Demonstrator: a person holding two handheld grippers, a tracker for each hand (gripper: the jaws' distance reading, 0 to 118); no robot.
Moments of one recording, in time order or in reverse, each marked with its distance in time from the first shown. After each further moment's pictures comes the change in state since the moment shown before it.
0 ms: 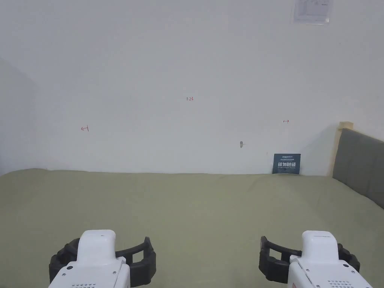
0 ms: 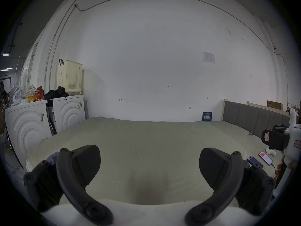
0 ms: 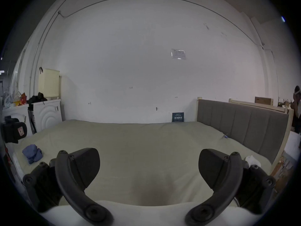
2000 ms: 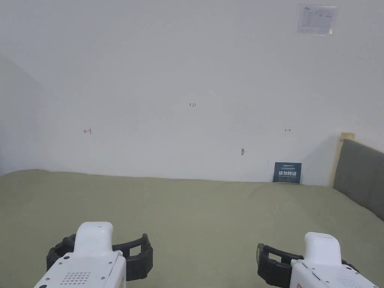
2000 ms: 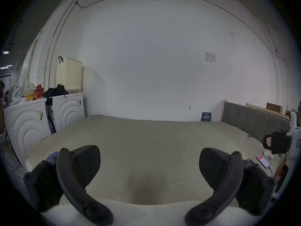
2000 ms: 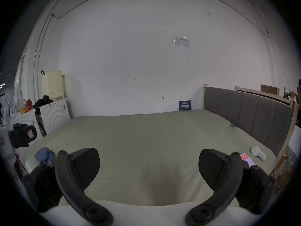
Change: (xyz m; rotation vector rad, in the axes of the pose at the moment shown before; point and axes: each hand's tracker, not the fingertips) left arm -0.007 0.018 -0.001 -0.026 -0.012 0.020; right arm 0.006 0.025 0.009 -0.130 0.087 -0.093
